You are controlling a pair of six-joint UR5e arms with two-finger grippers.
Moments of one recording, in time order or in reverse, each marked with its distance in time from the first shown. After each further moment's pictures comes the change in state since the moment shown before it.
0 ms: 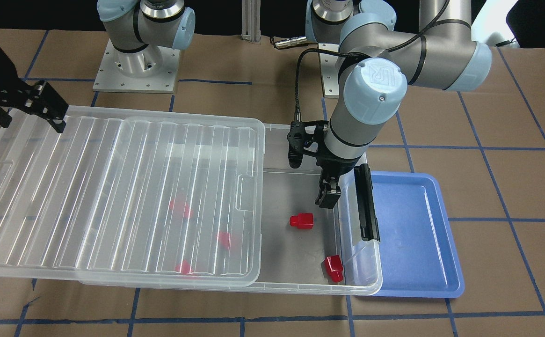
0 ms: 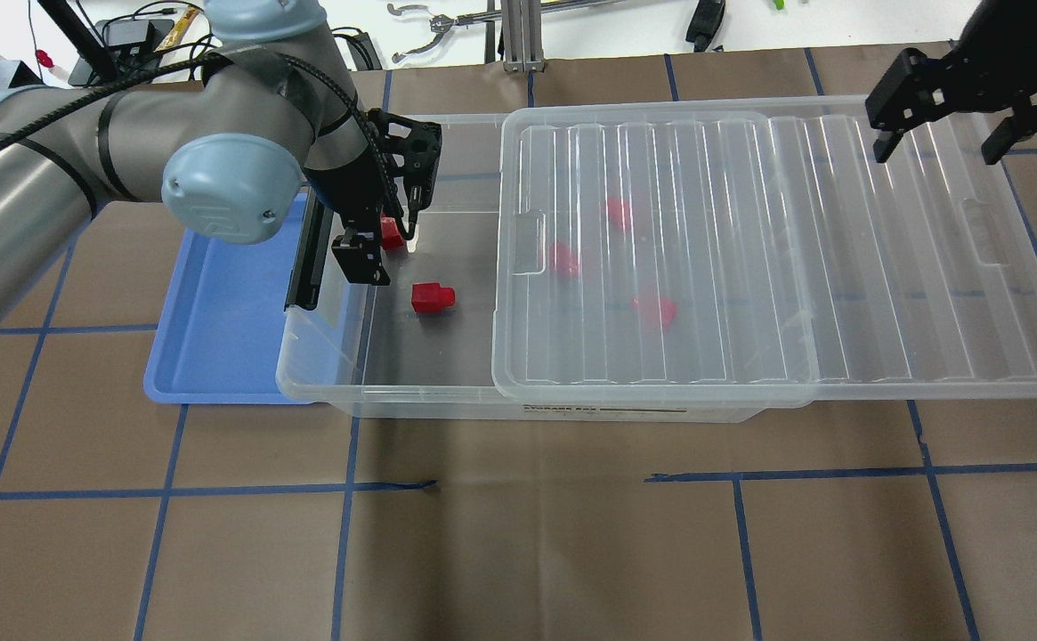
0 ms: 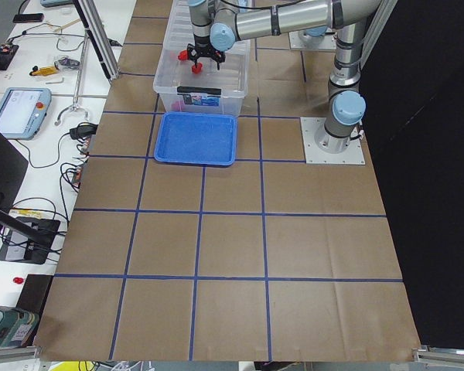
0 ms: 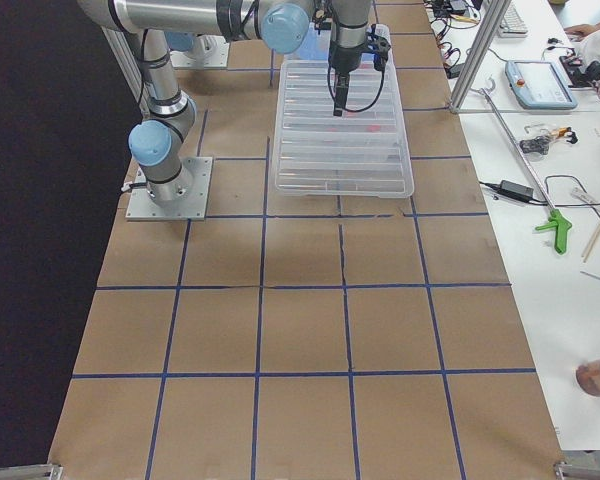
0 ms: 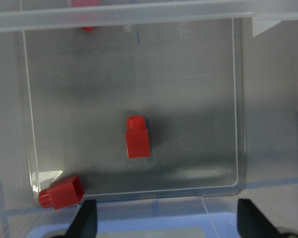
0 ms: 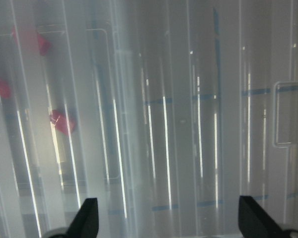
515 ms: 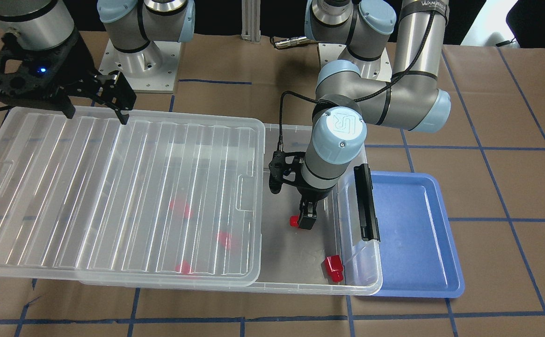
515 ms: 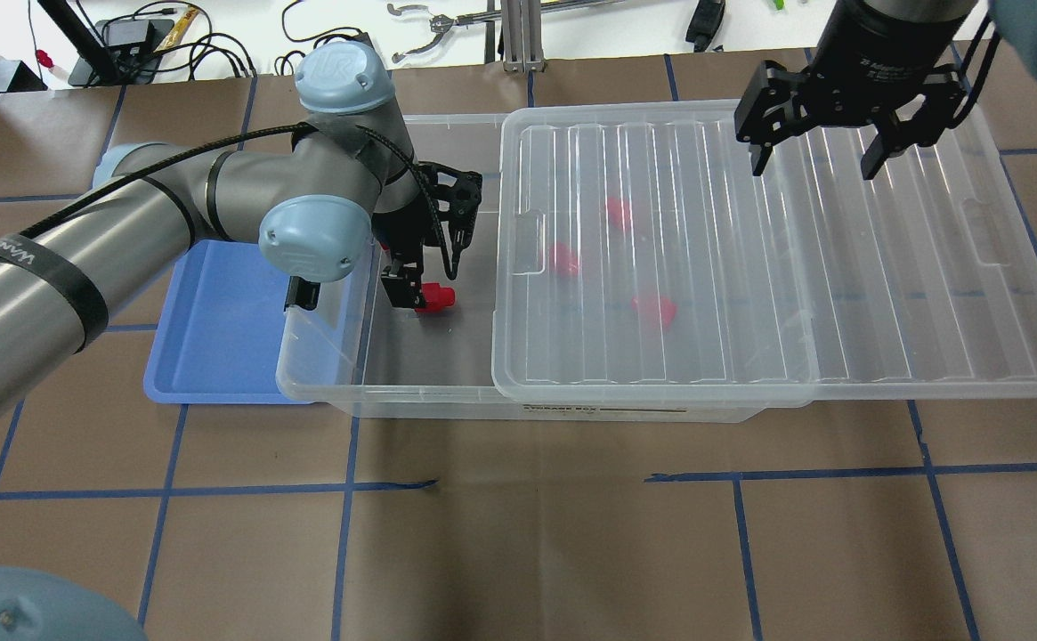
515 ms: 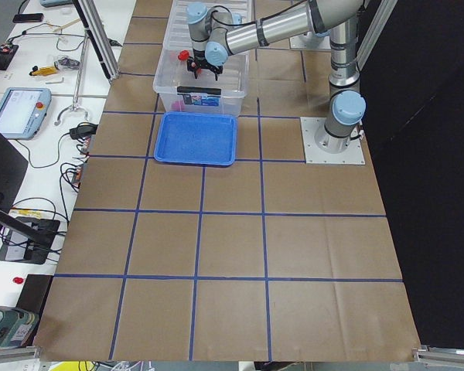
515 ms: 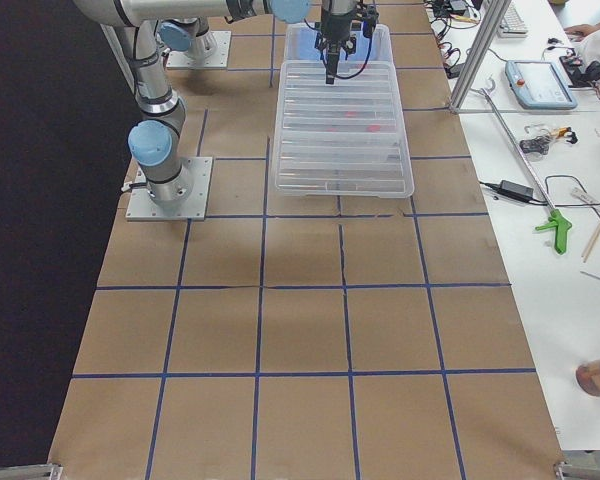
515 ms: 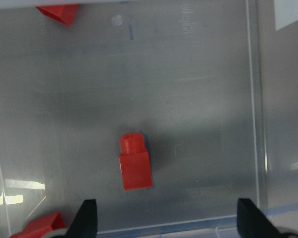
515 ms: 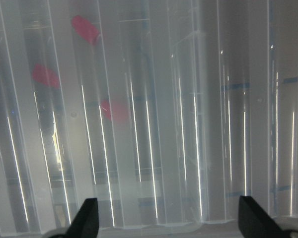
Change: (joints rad) left arm -0.045 -0.127 -0.057 0.201 0.010 0.001; right arm 0.188 -0.007 -0.004 0.001 0.007 0.206
